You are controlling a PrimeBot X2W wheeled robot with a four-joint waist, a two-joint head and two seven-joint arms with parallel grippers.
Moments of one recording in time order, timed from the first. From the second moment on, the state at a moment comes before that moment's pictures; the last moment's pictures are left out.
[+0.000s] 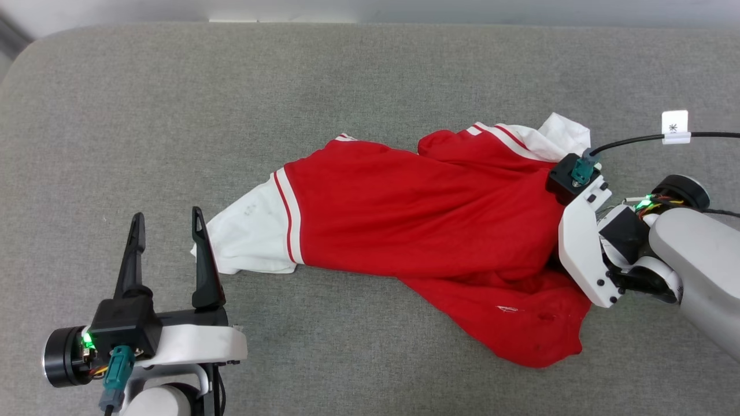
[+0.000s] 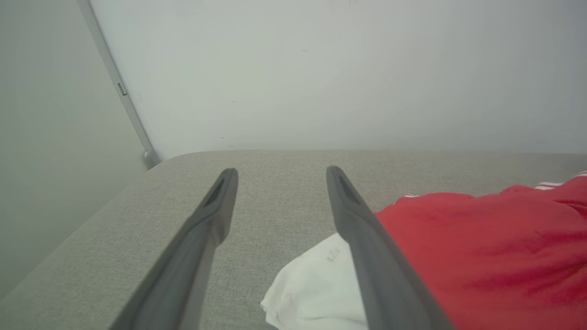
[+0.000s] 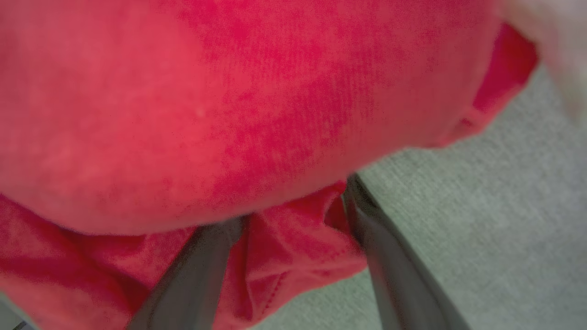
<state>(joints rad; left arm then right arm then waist) -0.11 0.39 -0.33 -0.16 -0.36 0.48 -0.26 -0.95 -0.63 1.18 0.44 0.88 0.13 0.66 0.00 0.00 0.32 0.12</state>
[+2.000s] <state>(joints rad) 0.06 0.13 -0.10 -0.08 -0.13 0.21 -0.26 -0.47 -0.92 0.43 -0.19 0.69 0.13 0.63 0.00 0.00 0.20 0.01</state>
